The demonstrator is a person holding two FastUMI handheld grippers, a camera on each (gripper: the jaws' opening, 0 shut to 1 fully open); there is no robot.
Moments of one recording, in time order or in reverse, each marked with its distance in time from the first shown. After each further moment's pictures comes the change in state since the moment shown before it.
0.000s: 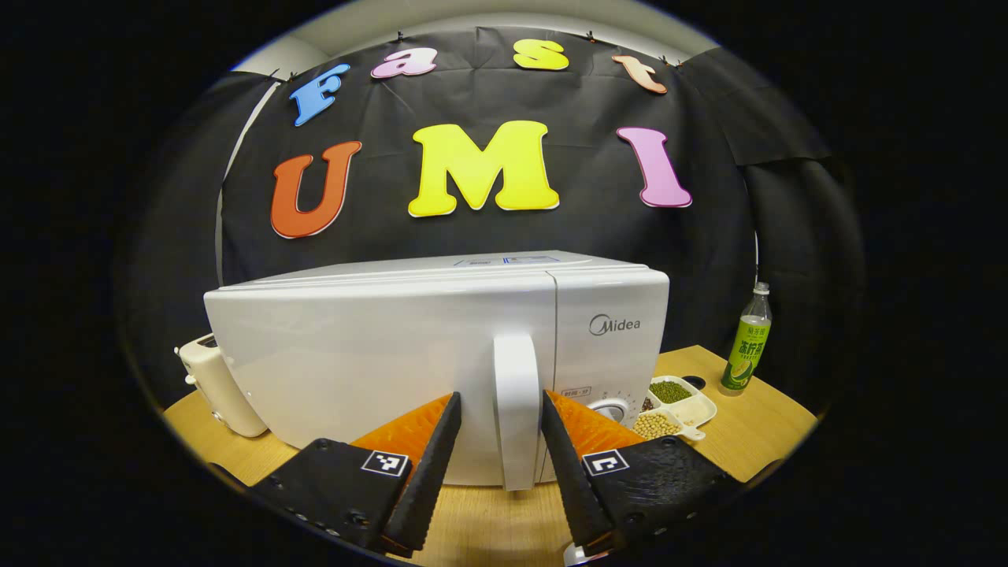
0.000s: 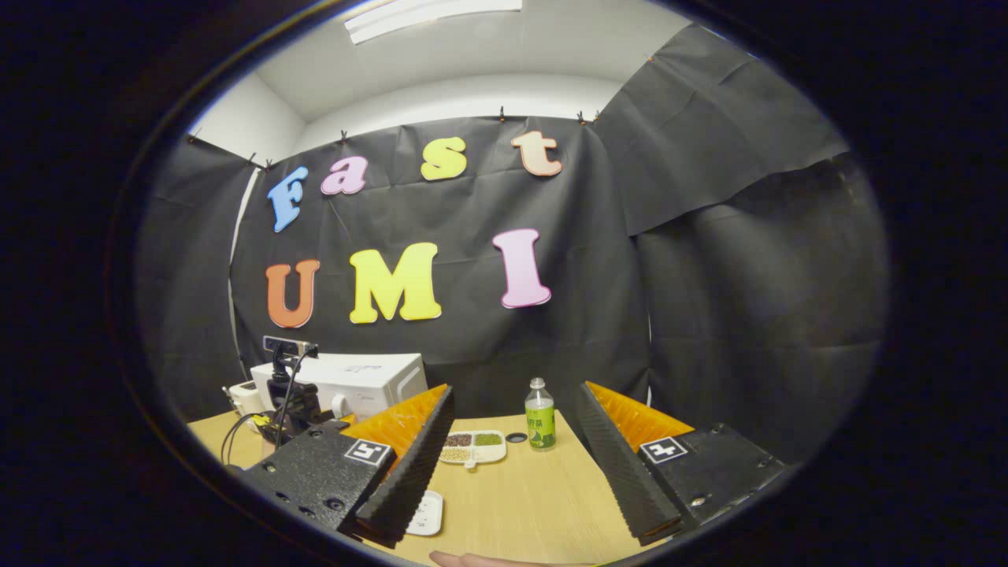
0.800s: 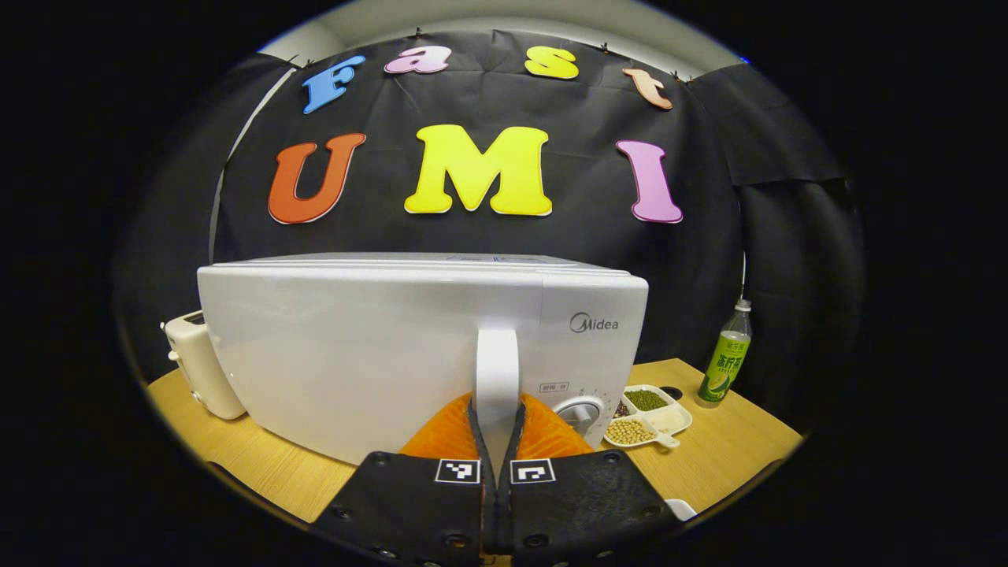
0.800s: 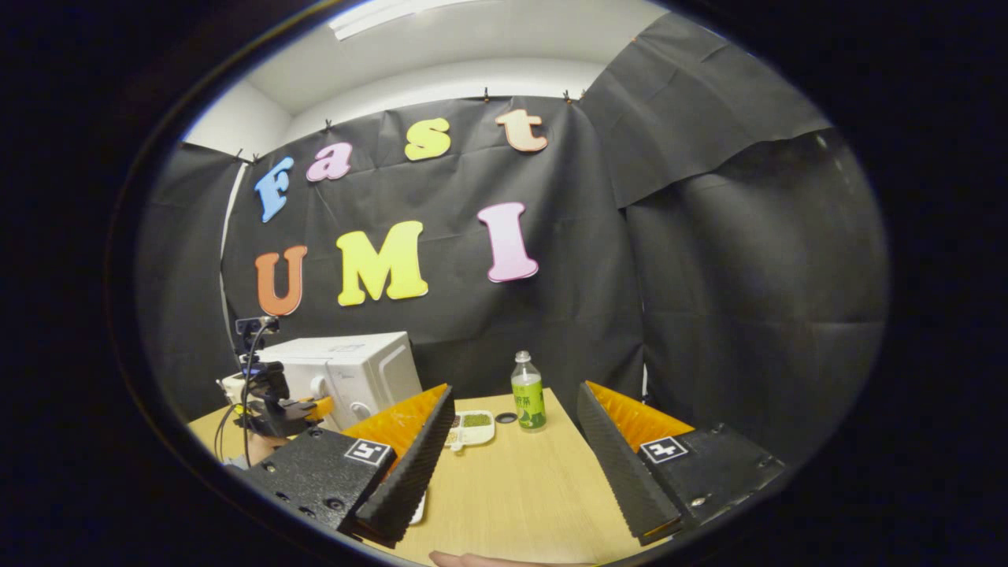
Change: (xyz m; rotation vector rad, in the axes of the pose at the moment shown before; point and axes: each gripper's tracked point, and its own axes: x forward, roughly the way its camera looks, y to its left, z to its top) left arm -0.024 -0.012 -0.005 -0.065 -0.035 -0.056; right arm 0.009 -0.025 -0.036 0.035 0.066 -0.020
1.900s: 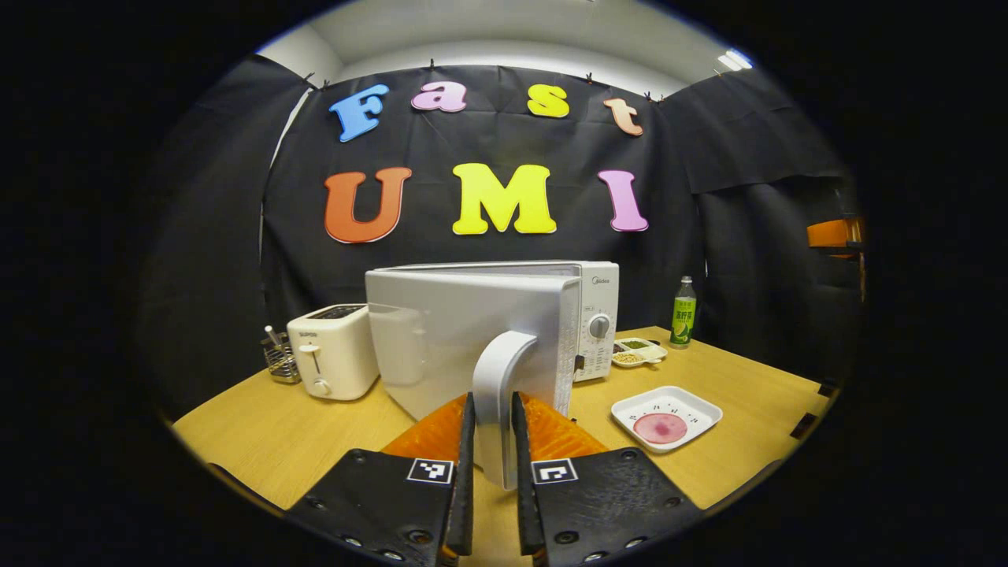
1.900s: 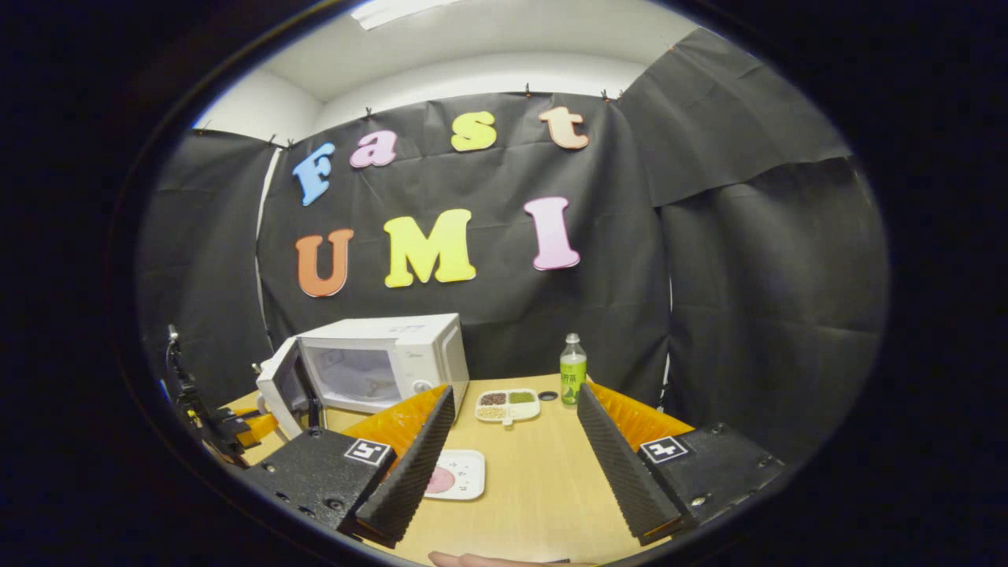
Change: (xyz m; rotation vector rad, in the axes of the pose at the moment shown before) left arm -0.242 0.139 -0.031 0.060 -0.024 -0.035; right arm -0.082 0.094 -0.005 -0.060 0.058 0.095
